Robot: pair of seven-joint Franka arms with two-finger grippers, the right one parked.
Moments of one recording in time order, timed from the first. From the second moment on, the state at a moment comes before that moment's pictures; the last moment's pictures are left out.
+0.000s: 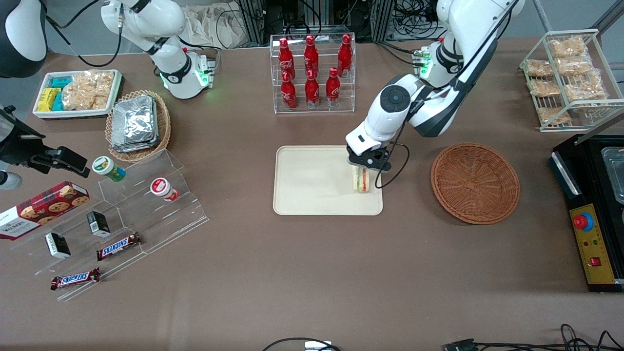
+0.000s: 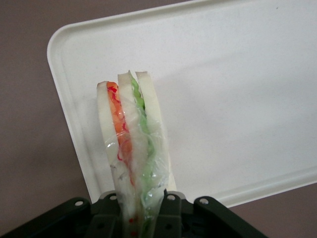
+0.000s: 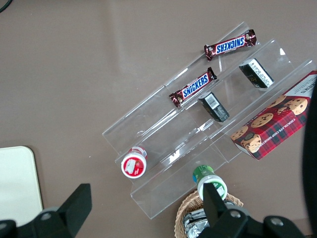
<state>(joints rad) 0.04 0.32 -0.73 -2.26 0.22 2.55 -0.60</state>
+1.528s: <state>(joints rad) -0.03 0.46 -0.71 -2.19 0.51 2.44 -0.85</state>
